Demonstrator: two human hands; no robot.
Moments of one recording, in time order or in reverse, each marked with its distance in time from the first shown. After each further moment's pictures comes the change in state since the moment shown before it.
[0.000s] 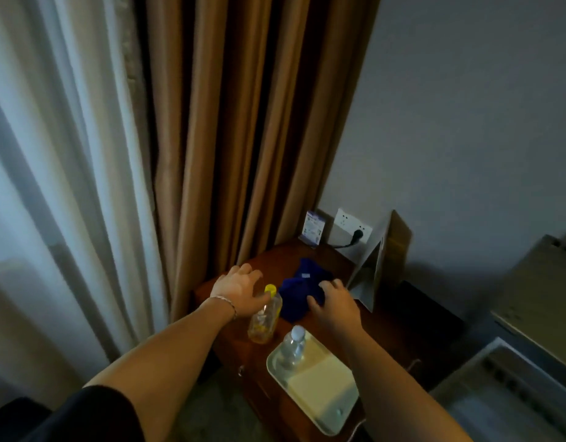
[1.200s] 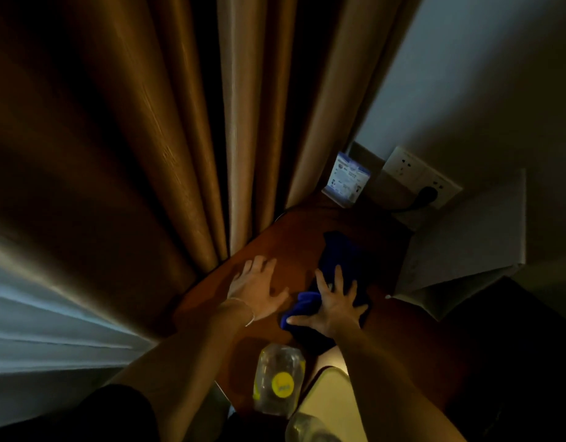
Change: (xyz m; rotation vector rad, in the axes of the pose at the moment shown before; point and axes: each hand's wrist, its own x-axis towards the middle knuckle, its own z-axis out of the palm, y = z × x) left_hand 0.246 -0.077 0.164 -0.087 -0.312 -0.107; right_hand 0.233 0.043 0.190 -0.047 -0.685 0.310
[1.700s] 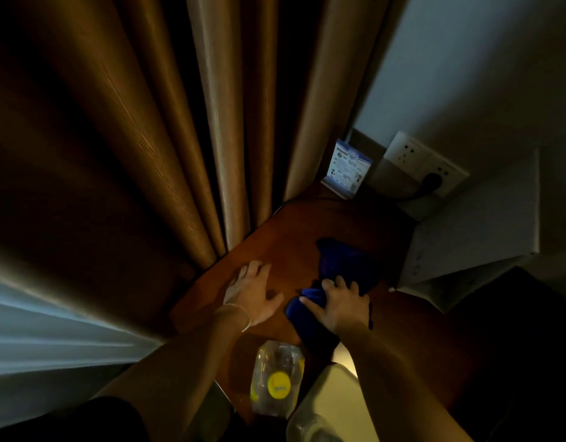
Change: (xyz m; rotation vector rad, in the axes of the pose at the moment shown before) left_hand -0.002 -0.004 0.021 -0.009 -0.041 -0.059; right_hand 0.007 0.020 0.011 -0.208 0.168 -0.074
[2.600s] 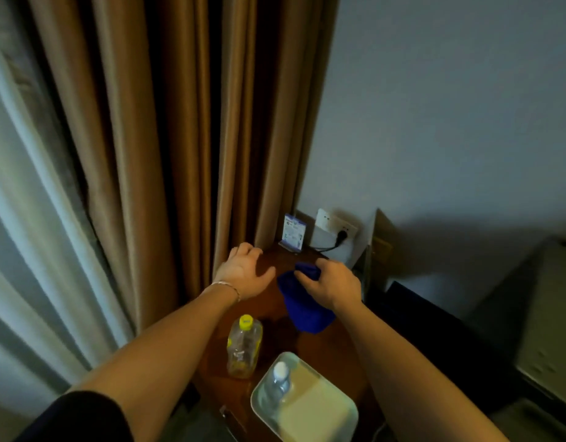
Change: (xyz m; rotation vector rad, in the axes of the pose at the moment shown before) left_hand -0.192 0.109 -0.132 -0.068 0.423 0.254; right_hand -0.240 0.036 -0.146 0.213 0.580 -0.074
